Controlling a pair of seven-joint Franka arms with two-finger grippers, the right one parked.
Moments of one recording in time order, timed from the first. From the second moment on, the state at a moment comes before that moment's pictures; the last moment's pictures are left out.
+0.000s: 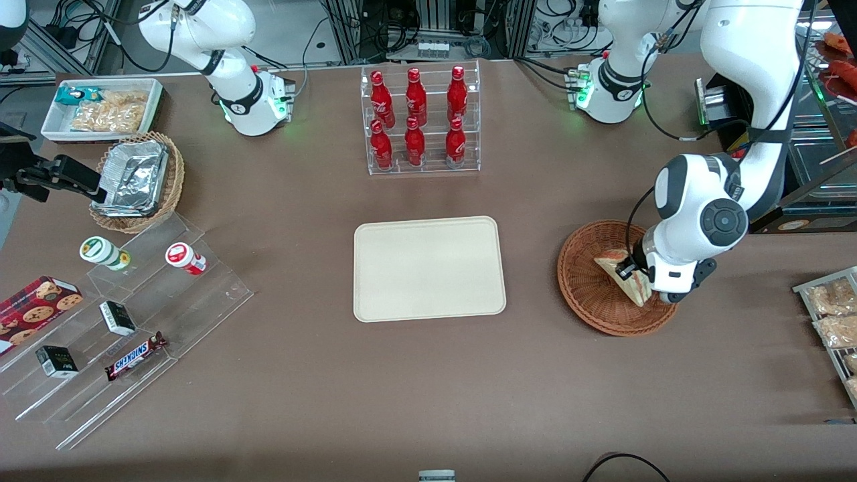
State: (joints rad) arm -0.11 0.28 -0.05 -2.04 -0.02 2.18 -0.75
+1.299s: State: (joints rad) arm -0.59 0.59 -0.10 -1.59 -0.02 2.11 -0.83
